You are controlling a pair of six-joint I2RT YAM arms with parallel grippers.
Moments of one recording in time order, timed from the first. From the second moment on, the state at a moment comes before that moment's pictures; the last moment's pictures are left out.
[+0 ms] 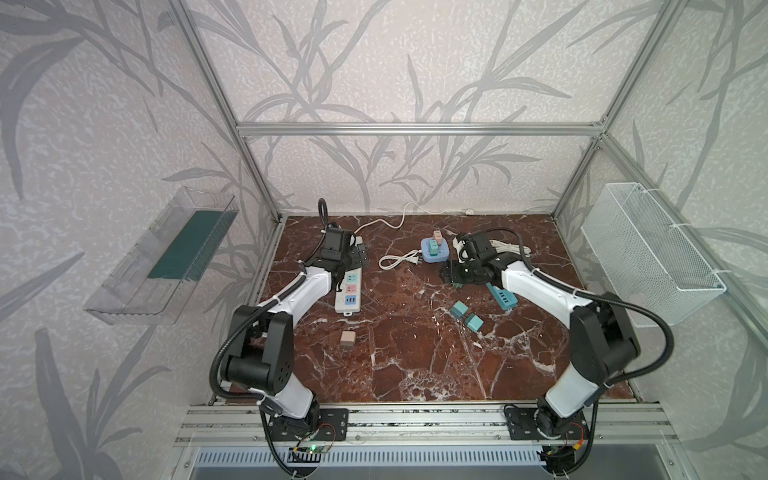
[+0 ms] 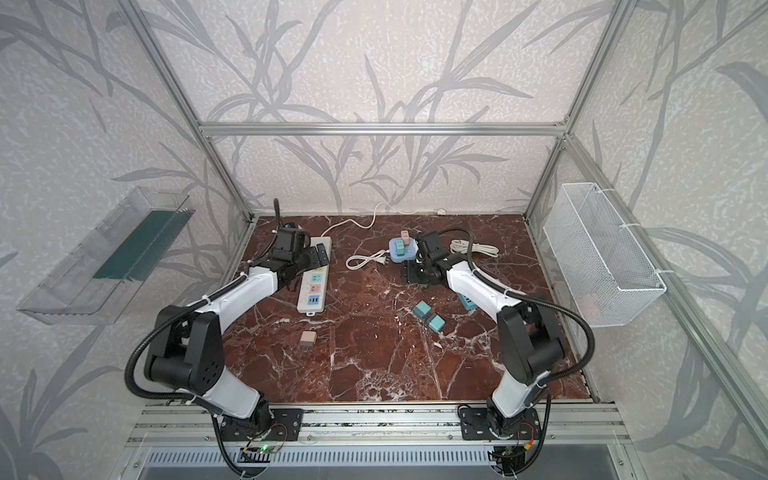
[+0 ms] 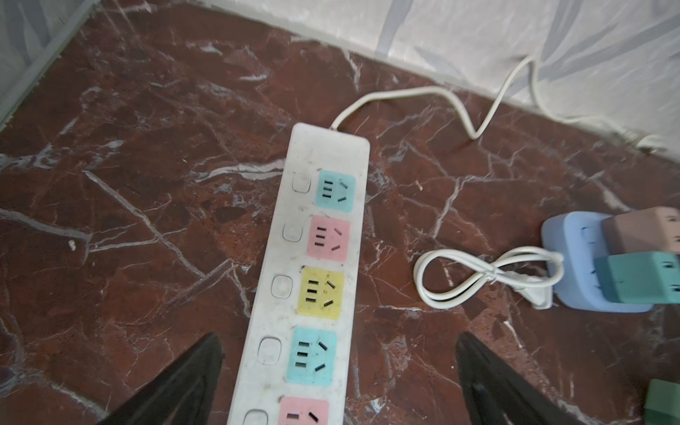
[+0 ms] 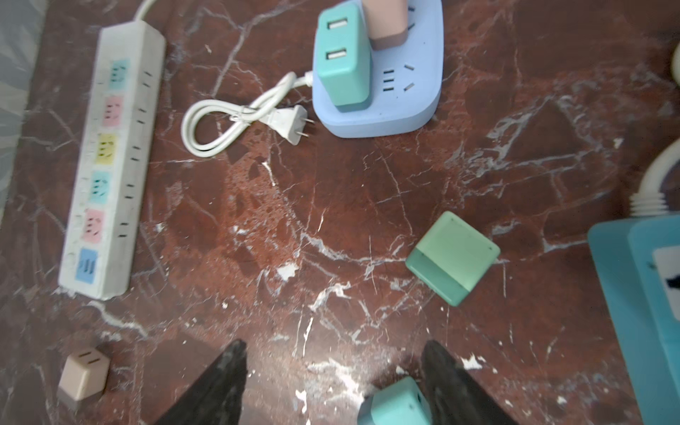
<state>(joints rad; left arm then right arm) -0.19 1.67 1.15 -0.31 -0.16 -0.39 0.47 1.63 1.18 -0.44 -0.14 0.41</state>
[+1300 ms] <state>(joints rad) -0.46 1.82 1.14 -0.60 -0.14 -0.71 0.49 1.17 0.86 -0.46 -0.18 0.36</state>
